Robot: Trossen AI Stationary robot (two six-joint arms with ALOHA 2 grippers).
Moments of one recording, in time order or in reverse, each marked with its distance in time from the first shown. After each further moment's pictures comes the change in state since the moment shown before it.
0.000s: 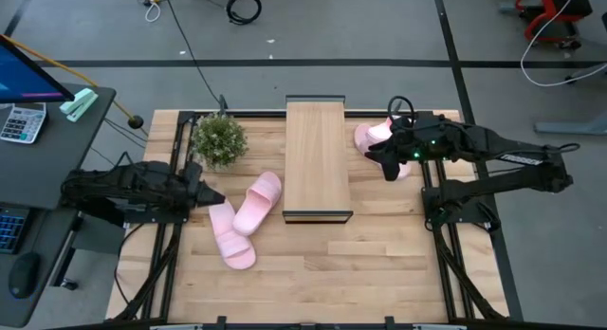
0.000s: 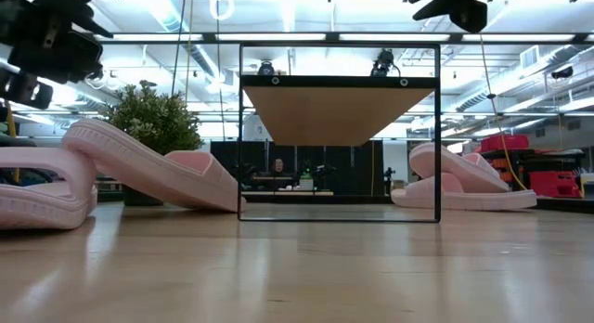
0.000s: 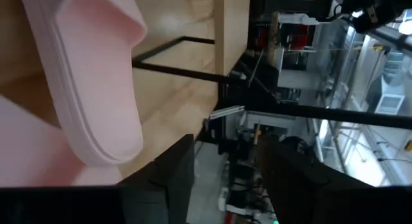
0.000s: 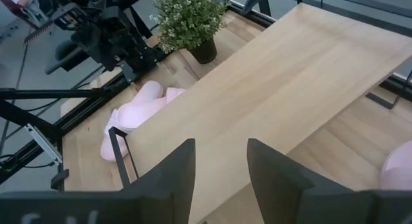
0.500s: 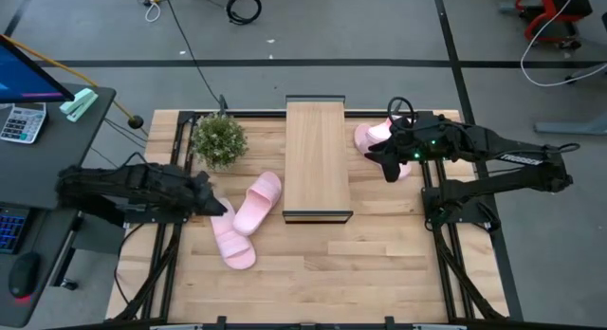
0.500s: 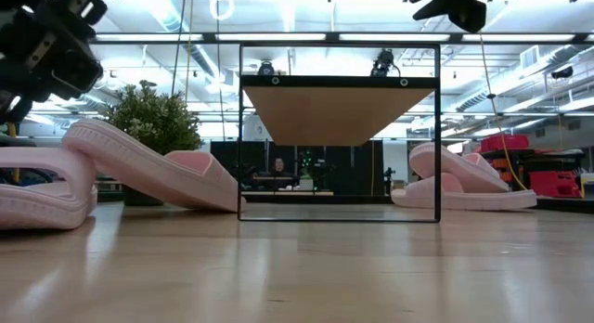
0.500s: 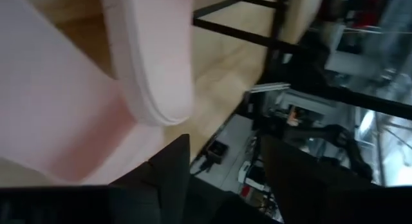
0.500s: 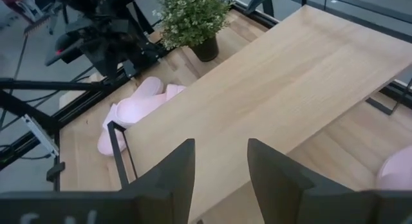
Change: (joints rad) left arm 0.000 0.165 -0.002 -0.051 0.159 -0.092; right arm 0.002 -0.001 0.000 -0.003 -0.010 -0.043
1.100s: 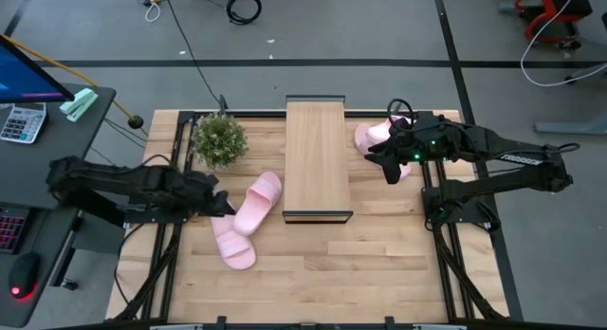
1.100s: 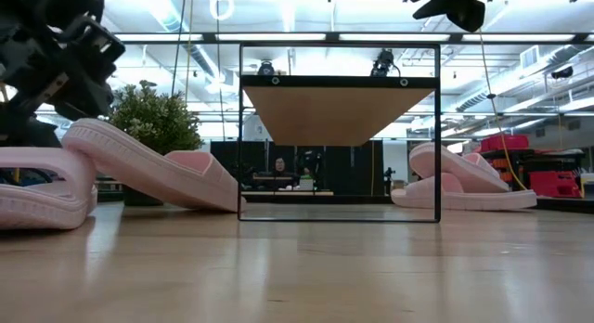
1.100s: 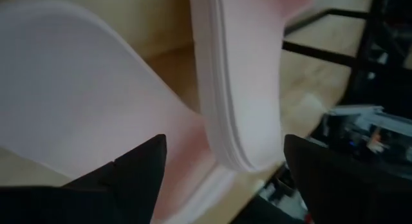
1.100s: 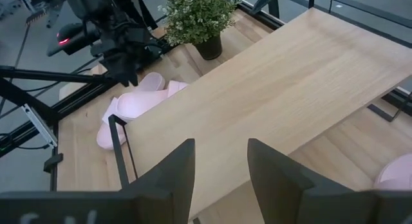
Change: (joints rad) left arm 0.002 0.284 0.000 0.001 -0.068 0.112; right arm 0.001 0.000 0.000 0.000 -0.010 -0.043
